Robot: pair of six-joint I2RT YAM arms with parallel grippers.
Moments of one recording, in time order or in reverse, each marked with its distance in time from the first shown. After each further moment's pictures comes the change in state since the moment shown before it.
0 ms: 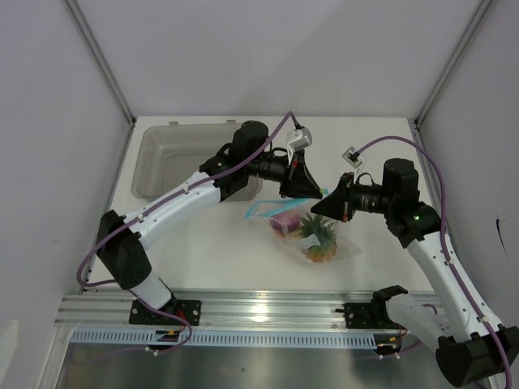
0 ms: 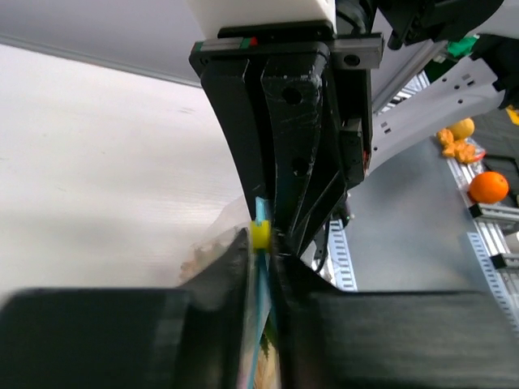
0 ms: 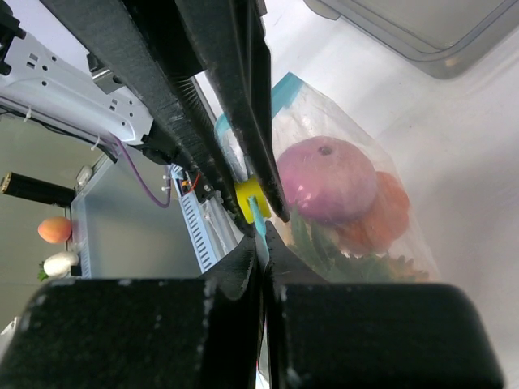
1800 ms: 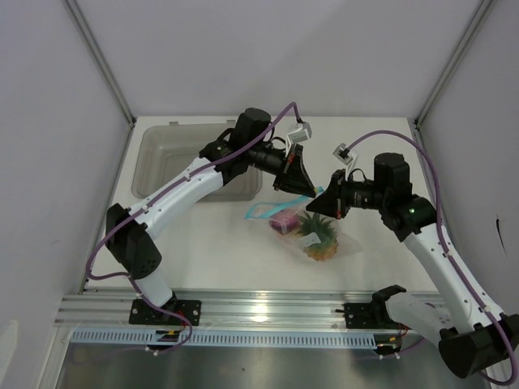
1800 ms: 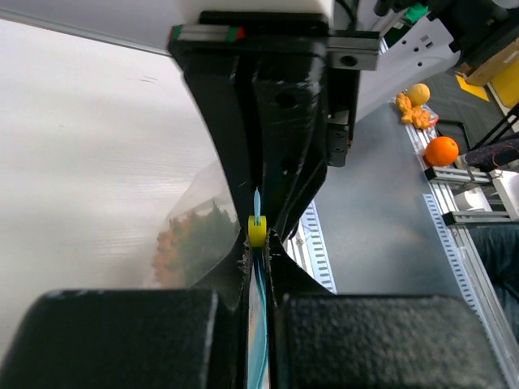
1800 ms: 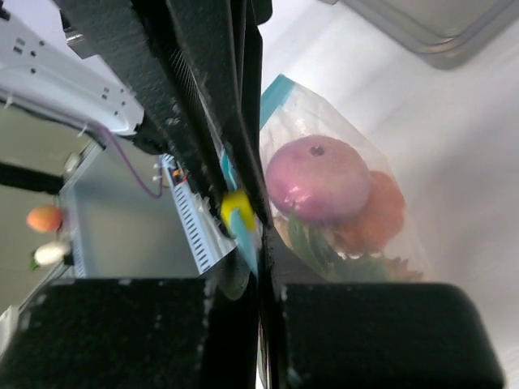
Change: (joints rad) left arm 0.058 0.086 0.170 -0.282 0.182 0.105; right arm 0.071 0.087 0.086 -0.074 0.059 -0.048
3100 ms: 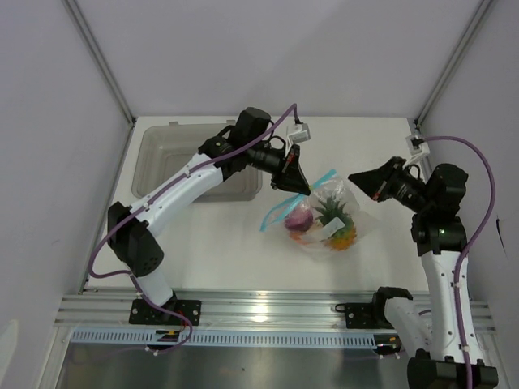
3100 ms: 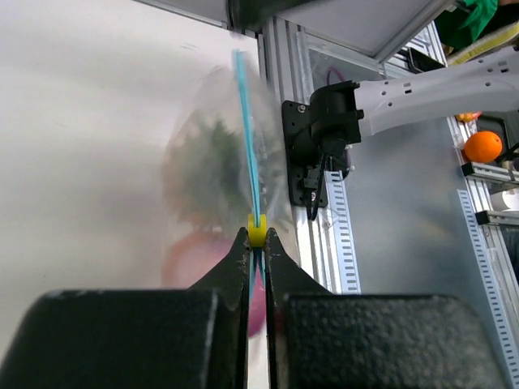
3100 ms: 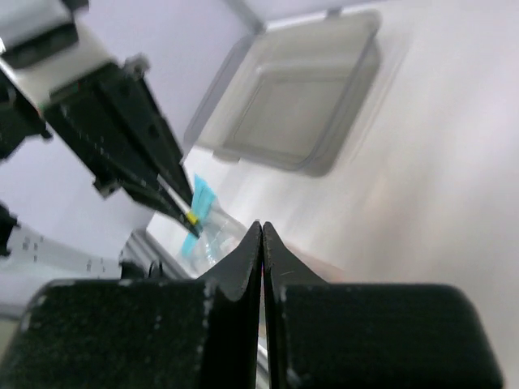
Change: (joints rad) left arm 0.019 0.027 0.064 -0.162 -0.108 0.113; right arm -0.412 -0.217 -0.096 0.212 0.045 0.298
